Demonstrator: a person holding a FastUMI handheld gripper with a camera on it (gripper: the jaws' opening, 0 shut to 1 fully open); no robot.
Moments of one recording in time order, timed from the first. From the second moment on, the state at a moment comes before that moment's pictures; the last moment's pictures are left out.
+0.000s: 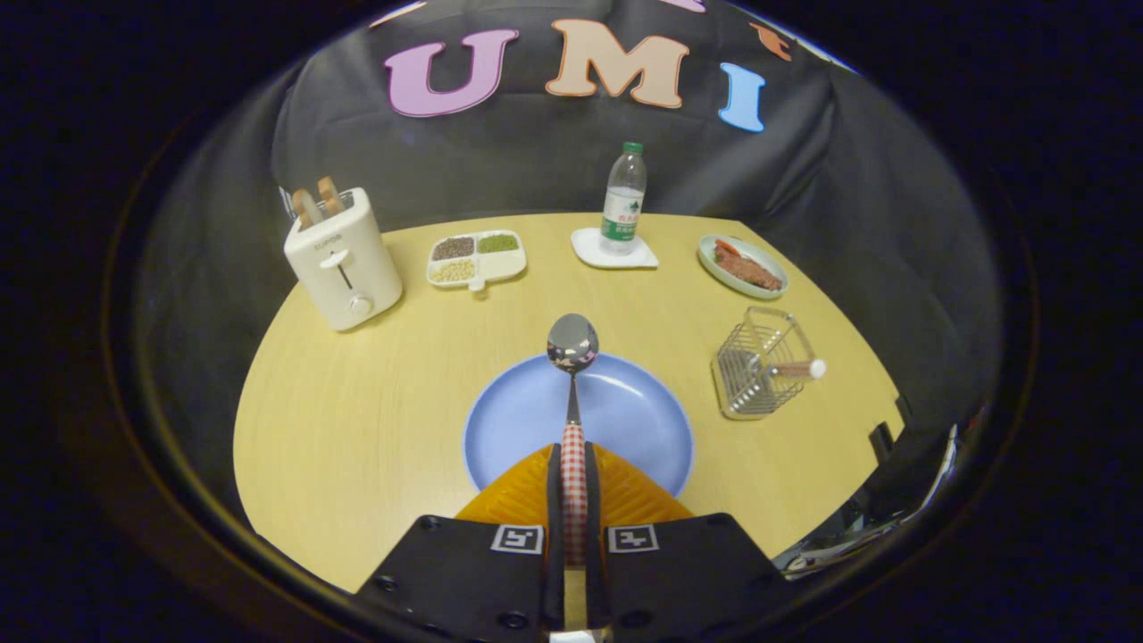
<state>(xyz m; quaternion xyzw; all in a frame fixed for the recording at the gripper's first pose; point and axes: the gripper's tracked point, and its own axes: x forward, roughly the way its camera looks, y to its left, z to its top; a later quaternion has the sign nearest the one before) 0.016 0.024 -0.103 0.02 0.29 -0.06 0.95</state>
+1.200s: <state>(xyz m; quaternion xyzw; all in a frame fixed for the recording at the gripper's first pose) 0.032 -0.142 -0.044 0.16 0.54 -0.23 0.79</state>
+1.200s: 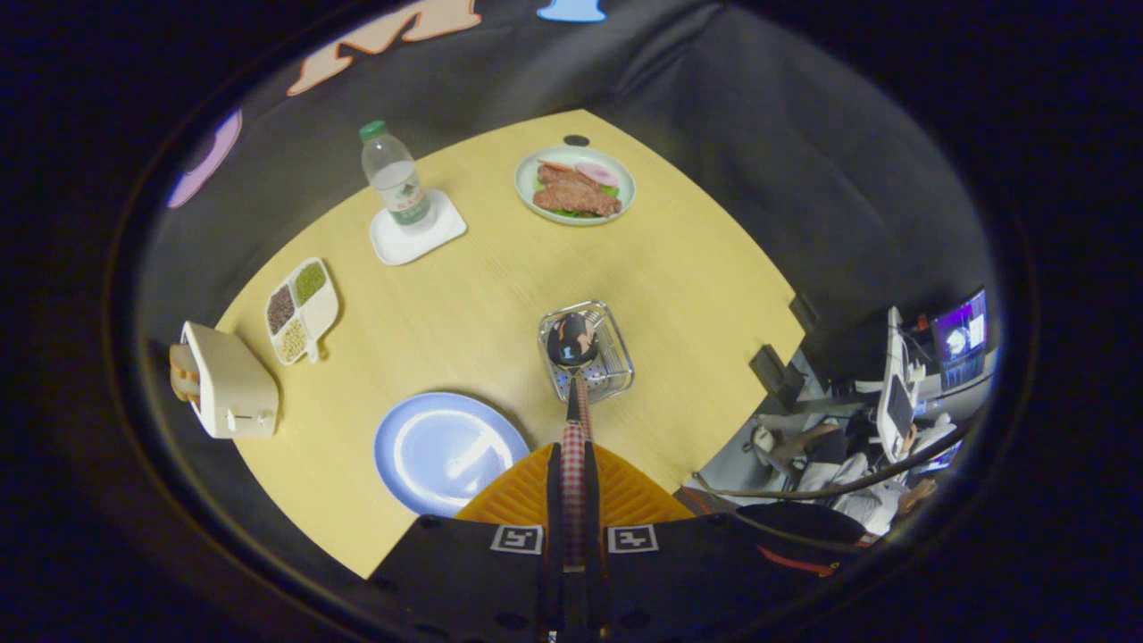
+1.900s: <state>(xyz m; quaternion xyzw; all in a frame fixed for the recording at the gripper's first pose) 0.054 -0.156 -0.106 0.23 0.64 -0.18 0.71</state>
